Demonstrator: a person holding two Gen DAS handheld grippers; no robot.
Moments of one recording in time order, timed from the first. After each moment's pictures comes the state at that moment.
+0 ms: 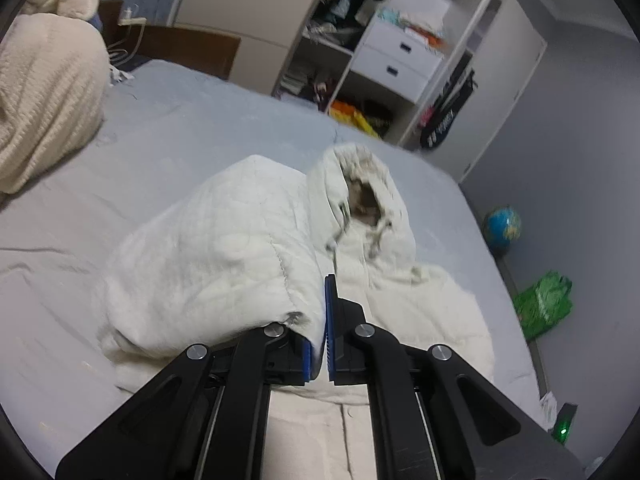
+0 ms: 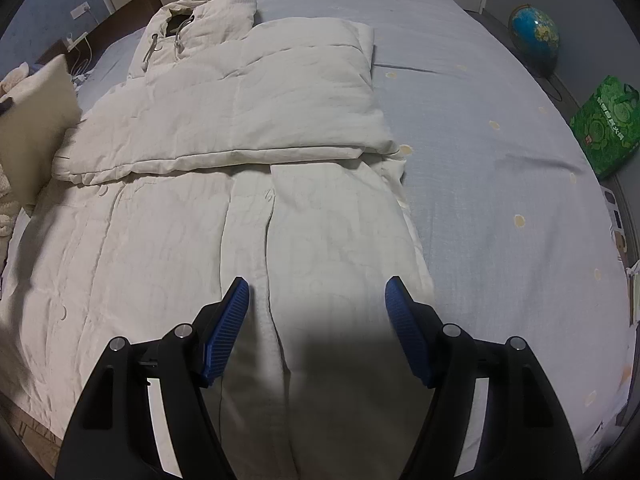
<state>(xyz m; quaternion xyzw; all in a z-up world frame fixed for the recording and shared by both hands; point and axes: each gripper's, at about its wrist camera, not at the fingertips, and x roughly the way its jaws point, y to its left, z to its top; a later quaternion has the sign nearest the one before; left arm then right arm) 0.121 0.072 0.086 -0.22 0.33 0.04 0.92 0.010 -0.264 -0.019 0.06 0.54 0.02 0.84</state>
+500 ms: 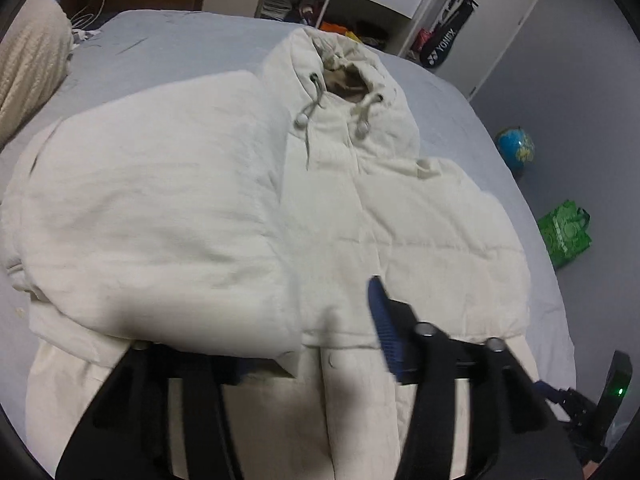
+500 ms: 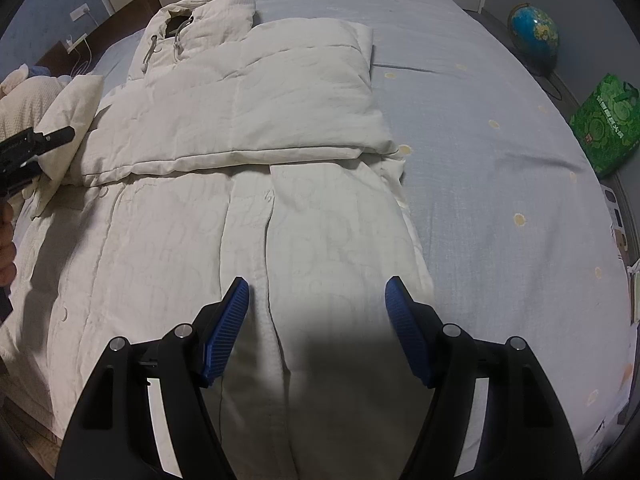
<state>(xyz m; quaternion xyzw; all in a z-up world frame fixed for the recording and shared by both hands) 0.144 0.001 -0.002 -0.18 0.44 0.01 0.88 0.009 -0.263 -0.019 0.06 0.53 0.02 0.84</state>
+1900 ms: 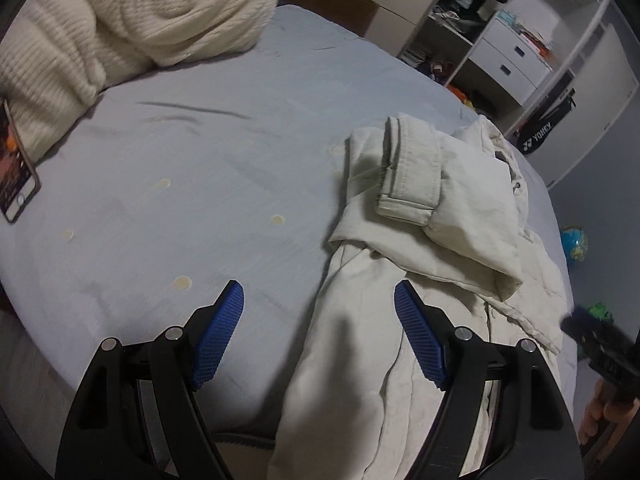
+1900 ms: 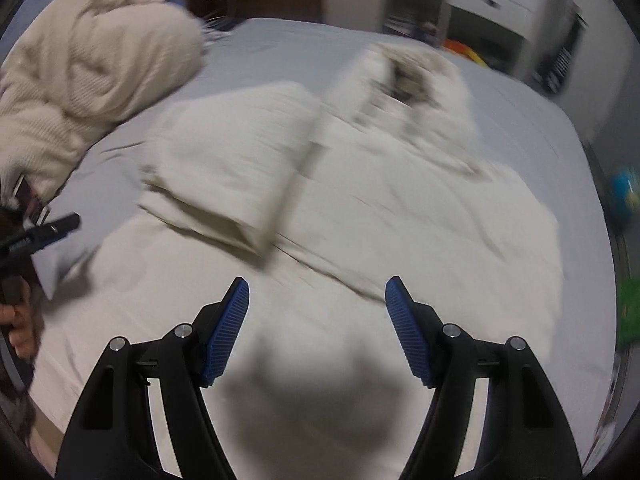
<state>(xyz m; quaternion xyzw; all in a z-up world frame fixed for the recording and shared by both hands) -0.055 0.171 0.005 -0.30 0.38 0.18 0.86 0.066 -0.019 0.072 -0.11 0.45 0.21 0.86</state>
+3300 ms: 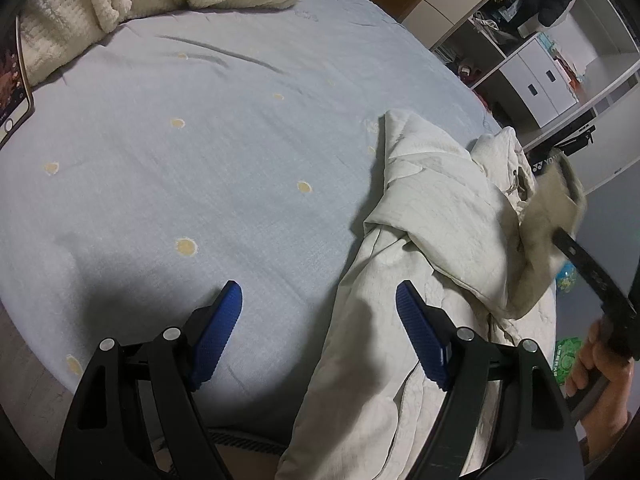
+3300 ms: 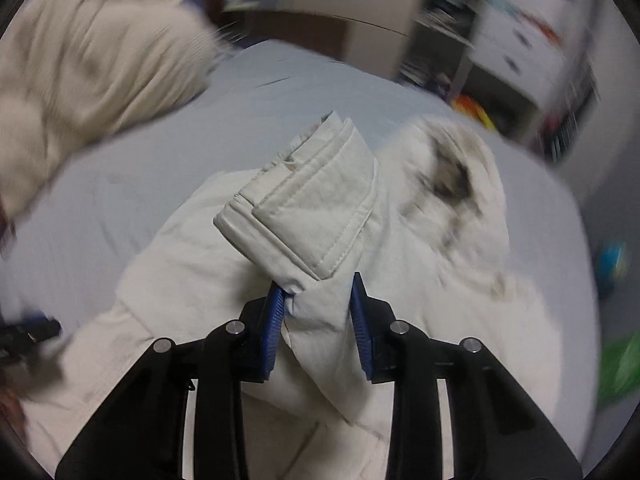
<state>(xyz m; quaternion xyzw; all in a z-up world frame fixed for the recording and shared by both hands) -0.062 0.198 -0.023 -0.38 0.41 0.19 0.81 0.145 0.041 0.082 -0.13 0.39 0.19 0.89</state>
